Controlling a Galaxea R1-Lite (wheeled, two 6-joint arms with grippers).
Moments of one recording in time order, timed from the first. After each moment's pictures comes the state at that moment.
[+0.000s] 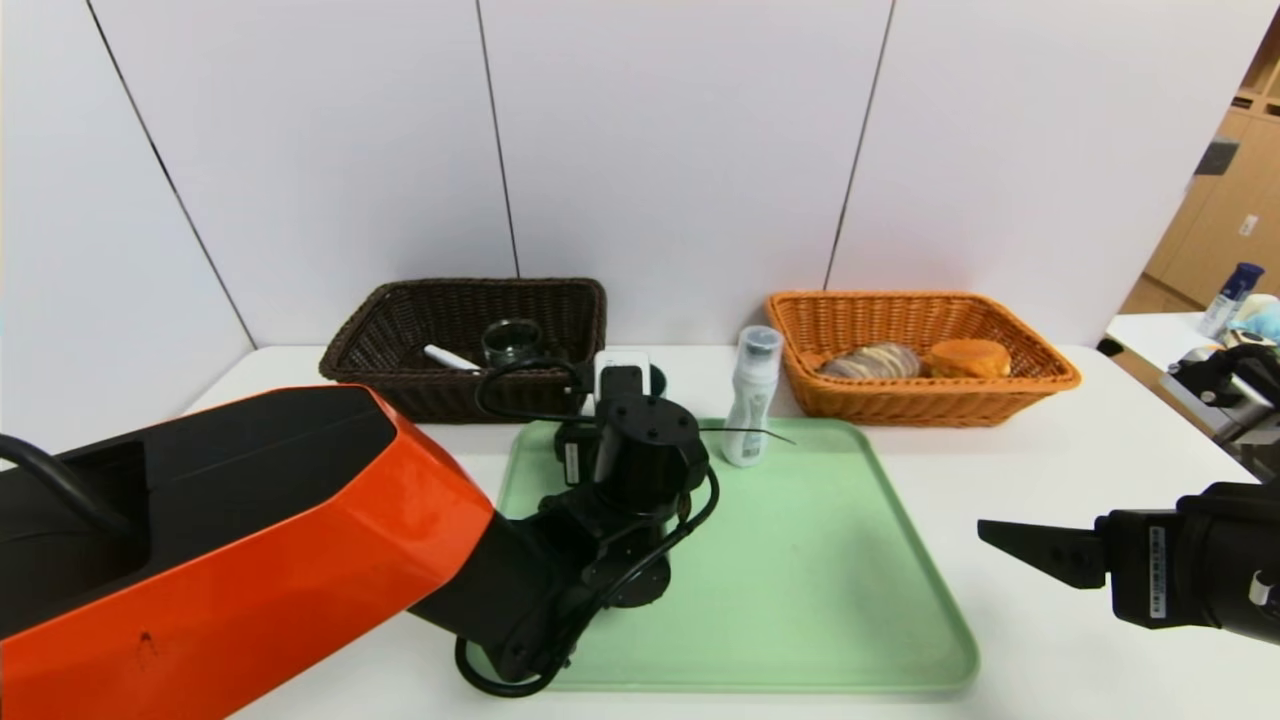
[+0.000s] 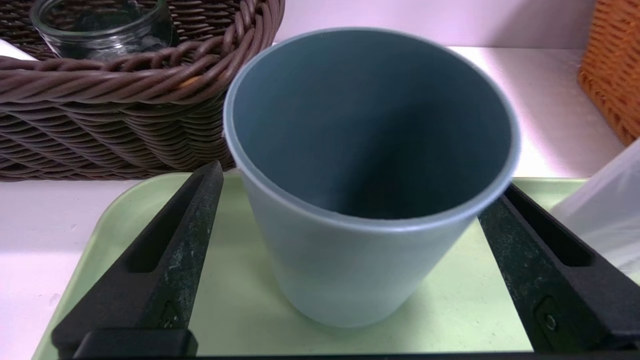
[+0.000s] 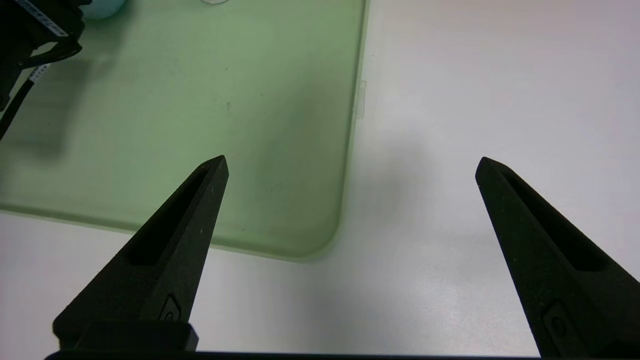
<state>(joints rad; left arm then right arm) -0.85 2.20 -1.05 -0.98 0.81 -0.20 0.43 1.17 -0.69 0.16 -0.13 0.31</state>
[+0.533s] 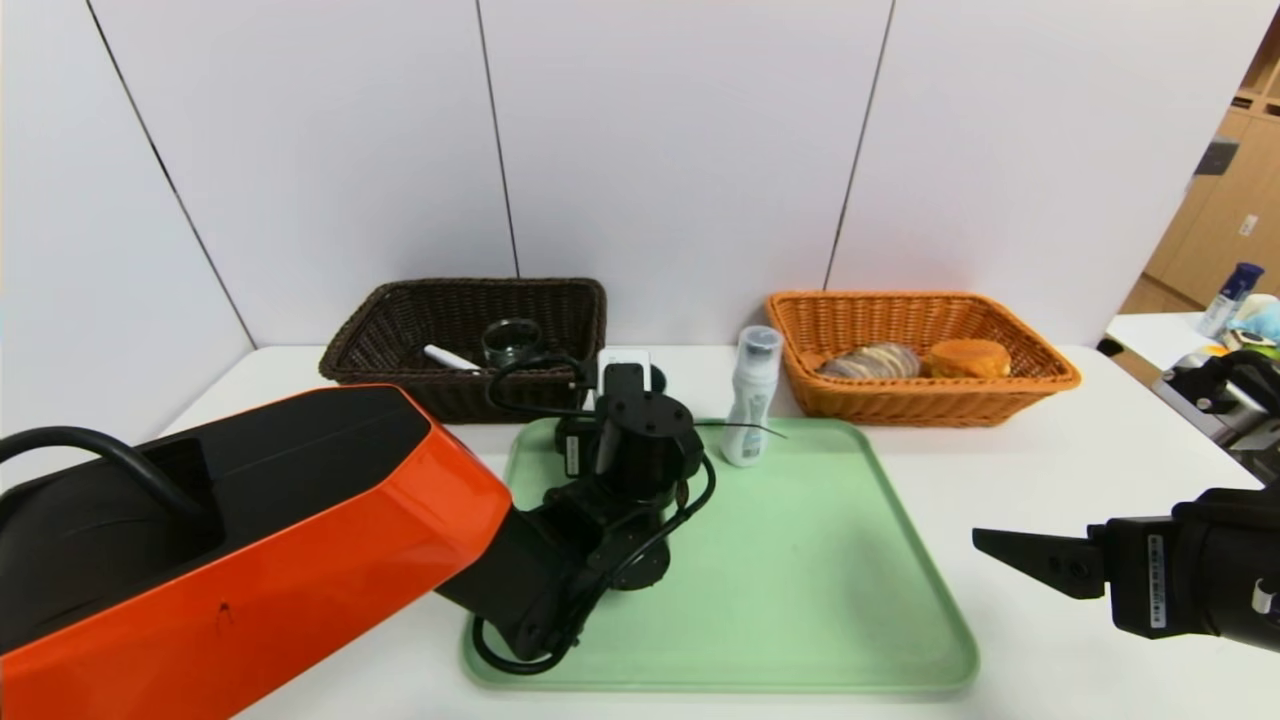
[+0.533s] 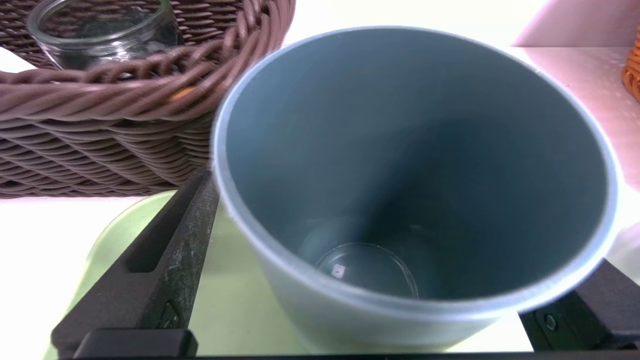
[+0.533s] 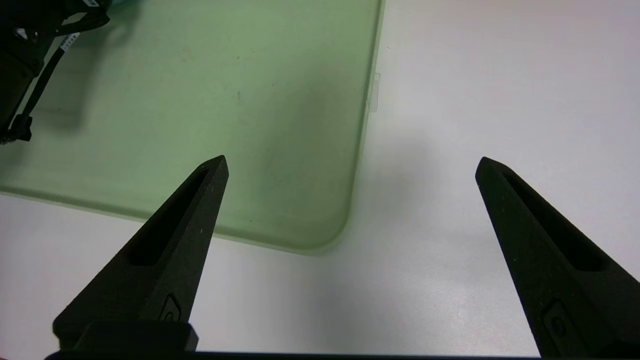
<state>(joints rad) -0.81 2.25 -1.11 -0.99 0.80 -0.16 0.43 1.17 -0.69 0.16 -0.09 0.30</state>
